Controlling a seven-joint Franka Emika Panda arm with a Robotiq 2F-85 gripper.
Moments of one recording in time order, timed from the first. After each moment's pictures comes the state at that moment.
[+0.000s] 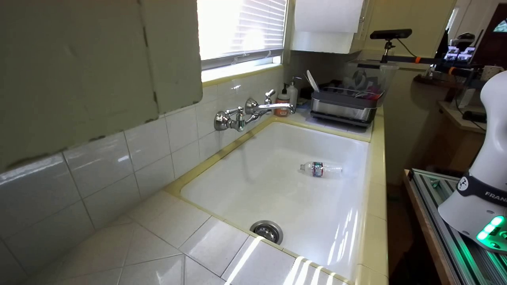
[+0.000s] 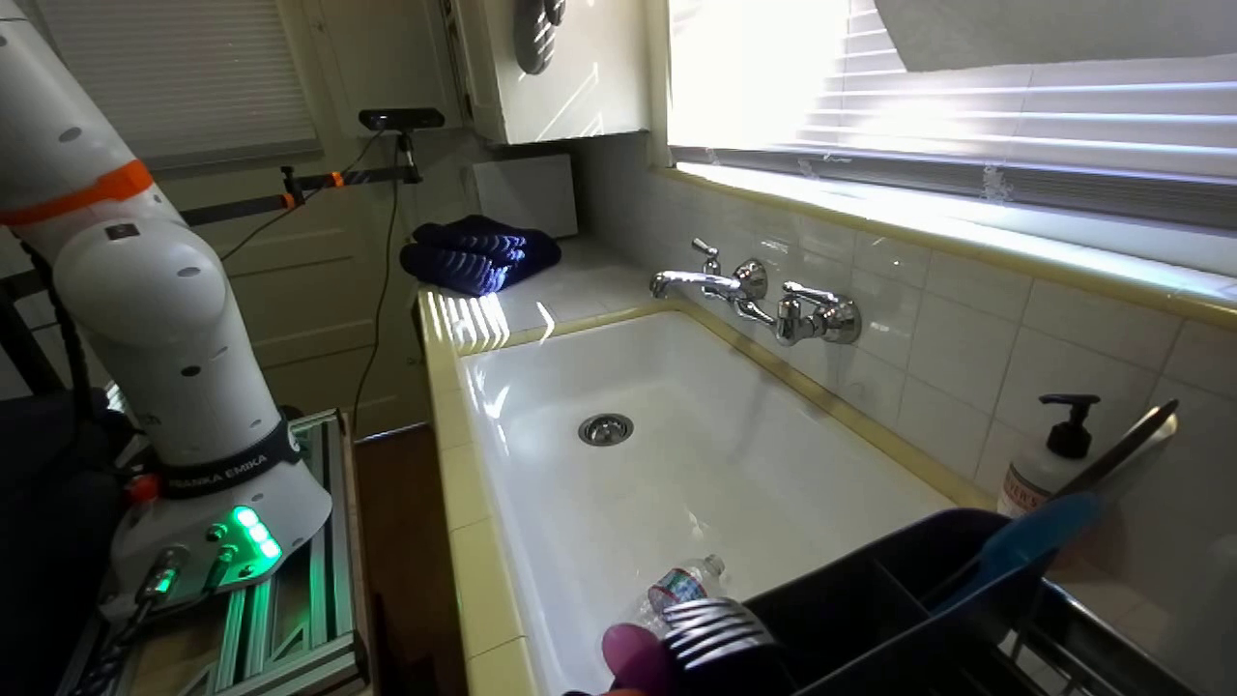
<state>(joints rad) 0.28 -0.26 0.12 -1.69 0.44 2.22 -0.42</state>
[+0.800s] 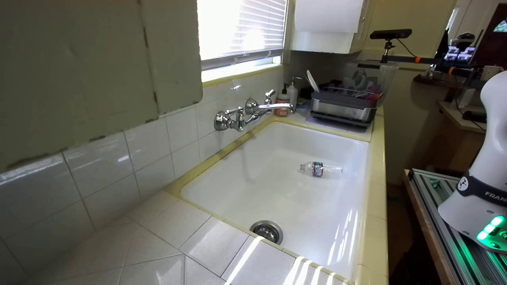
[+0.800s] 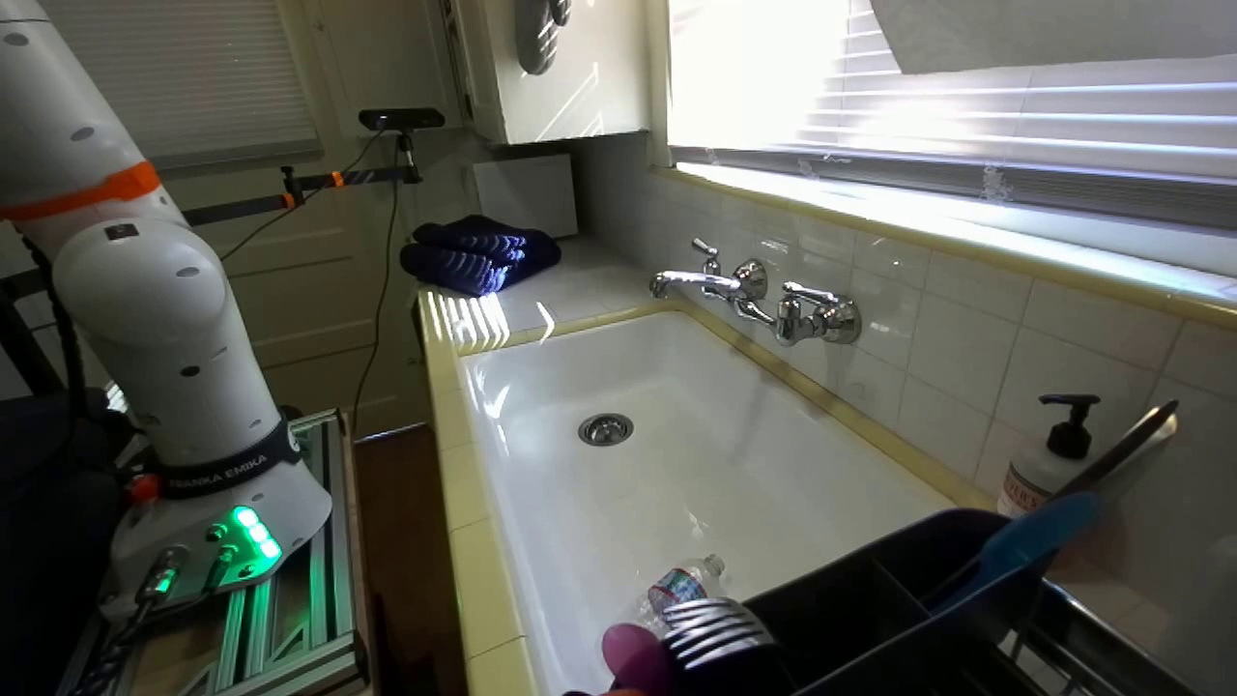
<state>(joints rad) 0.28 -0.20 0.12 -1.67 0.45 2.43 -0.47</state>
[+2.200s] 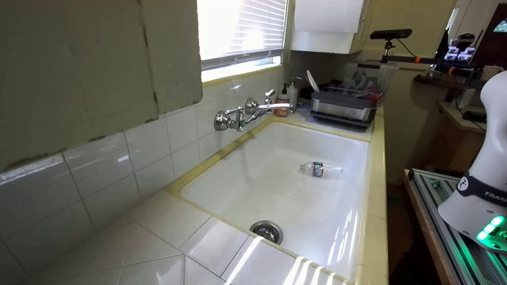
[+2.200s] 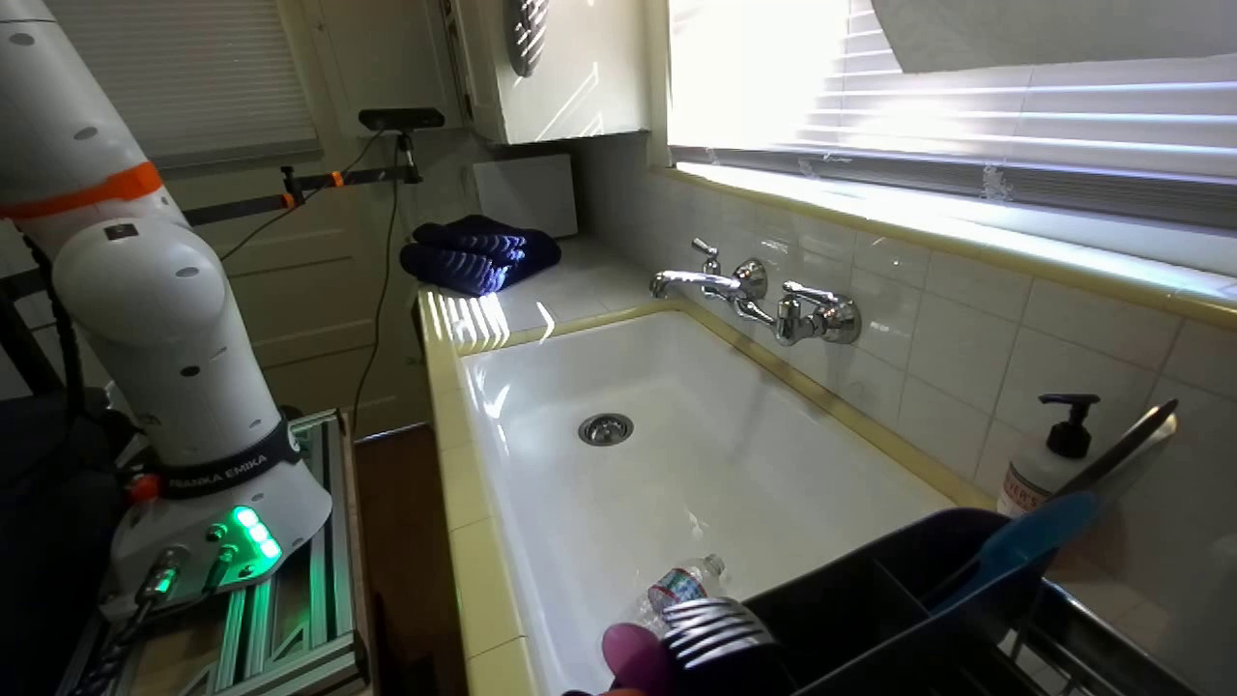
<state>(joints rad) 0.27 -0.18 0.13 -1.60 0.51 2.08 -0.45</state>
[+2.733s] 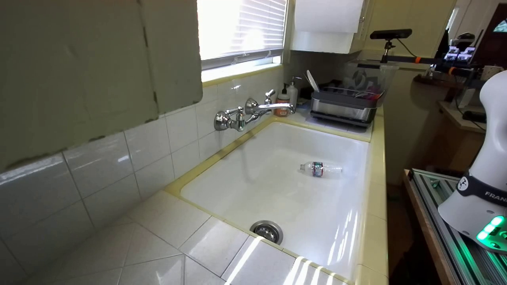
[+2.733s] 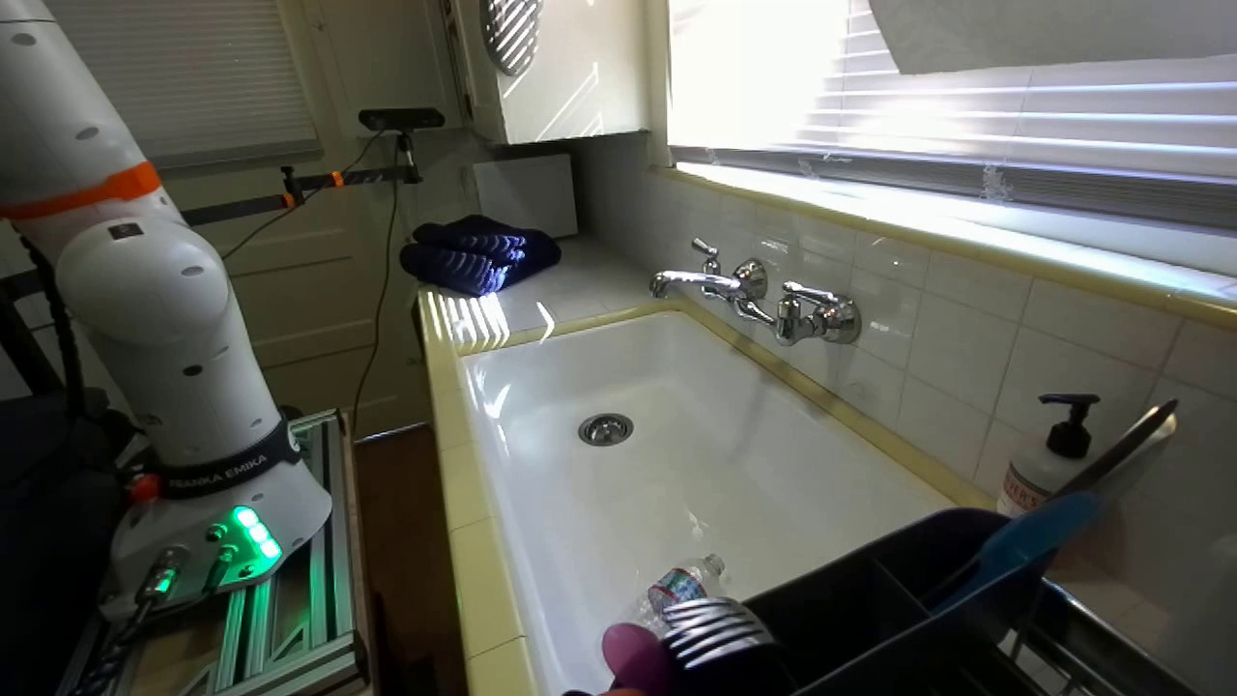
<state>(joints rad) 0.30 -0.18 0.18 -1.60 0.58 2.07 -0.44</state>
